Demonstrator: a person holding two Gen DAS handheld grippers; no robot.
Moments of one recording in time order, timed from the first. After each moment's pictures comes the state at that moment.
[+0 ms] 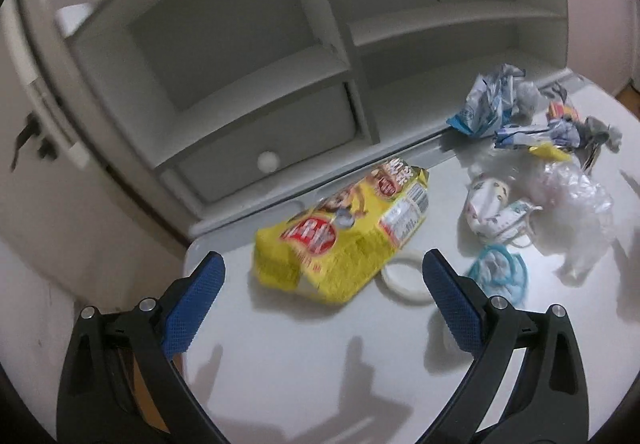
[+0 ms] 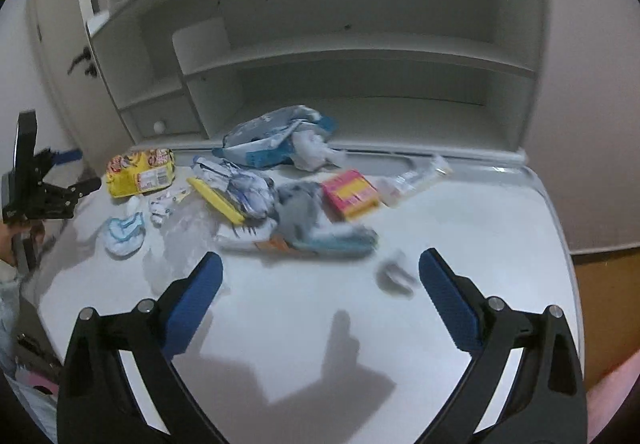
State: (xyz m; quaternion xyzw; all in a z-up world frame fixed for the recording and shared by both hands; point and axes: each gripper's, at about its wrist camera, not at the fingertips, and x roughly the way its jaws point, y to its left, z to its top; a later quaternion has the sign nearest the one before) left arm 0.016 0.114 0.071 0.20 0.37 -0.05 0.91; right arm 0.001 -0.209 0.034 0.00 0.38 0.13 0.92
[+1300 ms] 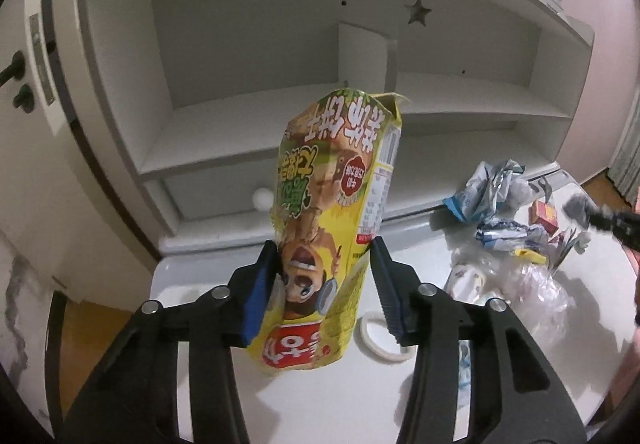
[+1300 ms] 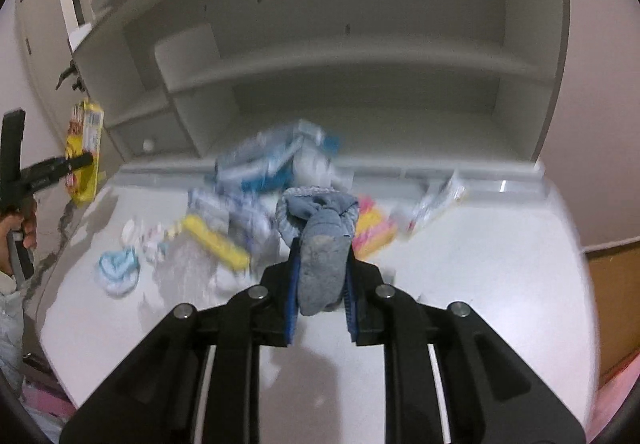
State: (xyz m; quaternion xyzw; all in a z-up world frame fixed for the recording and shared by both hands) left arm 0.045 0.153 0.104 0.04 0.36 -0.09 0.93; right arm 0.027 -0.202 0.028 0.03 0.38 0.12 0.91
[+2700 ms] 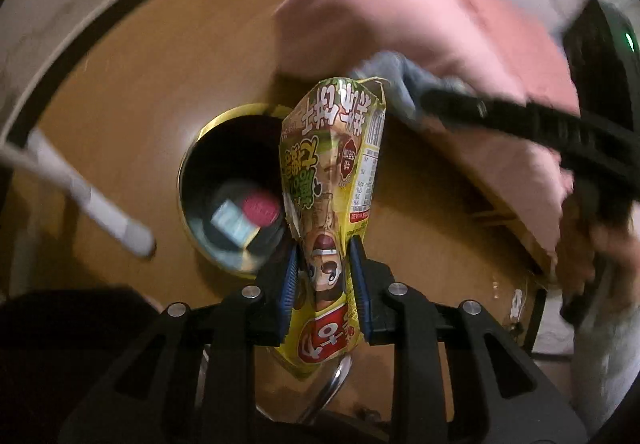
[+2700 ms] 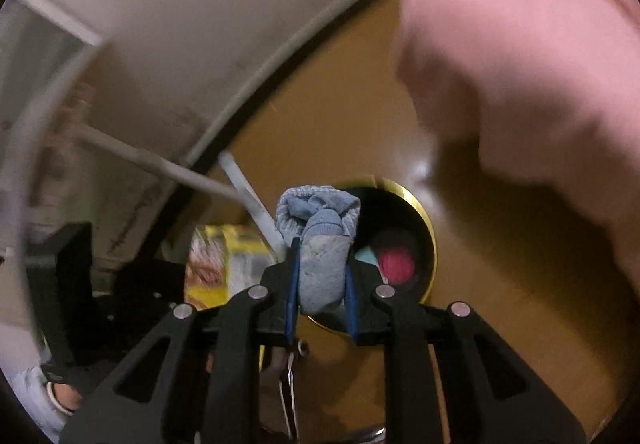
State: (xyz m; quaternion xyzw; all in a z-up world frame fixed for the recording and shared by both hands) left arm -0.242 -0.444 -0.217 0.19 0.62 -0.50 0.57; right arm -0.351 -0.563 -0.210 0.38 0.48 -0.17 0.77
